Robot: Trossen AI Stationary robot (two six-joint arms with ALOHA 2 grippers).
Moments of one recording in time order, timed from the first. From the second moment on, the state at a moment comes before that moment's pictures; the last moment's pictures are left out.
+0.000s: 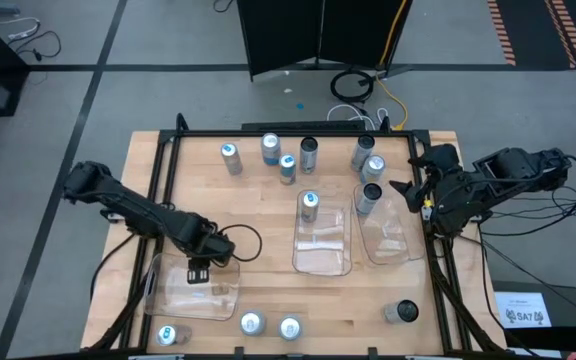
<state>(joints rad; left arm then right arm) -0.38 1.44 0.93 -1.11 0.15 -0.49 0.36 0.91 1.35 -1.37 0.74 0.88</state>
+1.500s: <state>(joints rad) 0.09 1.48 0.95 -1.01 0.03 -1.40 0.36 0.91 1.35 -1.38 0.73 0.85</state>
